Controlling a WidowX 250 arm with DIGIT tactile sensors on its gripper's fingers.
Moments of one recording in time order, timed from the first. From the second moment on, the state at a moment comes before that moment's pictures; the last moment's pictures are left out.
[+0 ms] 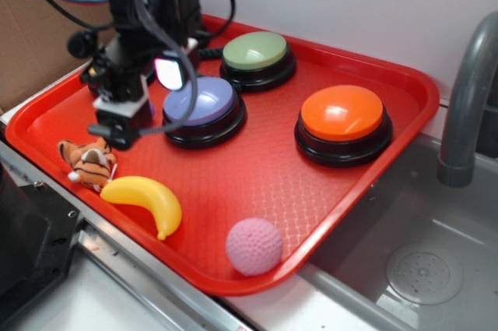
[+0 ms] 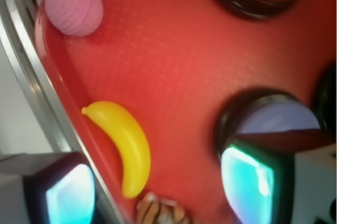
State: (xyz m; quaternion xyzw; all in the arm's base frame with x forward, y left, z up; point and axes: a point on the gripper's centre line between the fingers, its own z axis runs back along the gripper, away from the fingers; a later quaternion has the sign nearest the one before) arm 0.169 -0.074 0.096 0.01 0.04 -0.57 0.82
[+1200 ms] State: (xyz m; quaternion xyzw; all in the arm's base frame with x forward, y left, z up) arm 0.151 -0.080 0.026 -0.05 0.10 -0.67 0.73
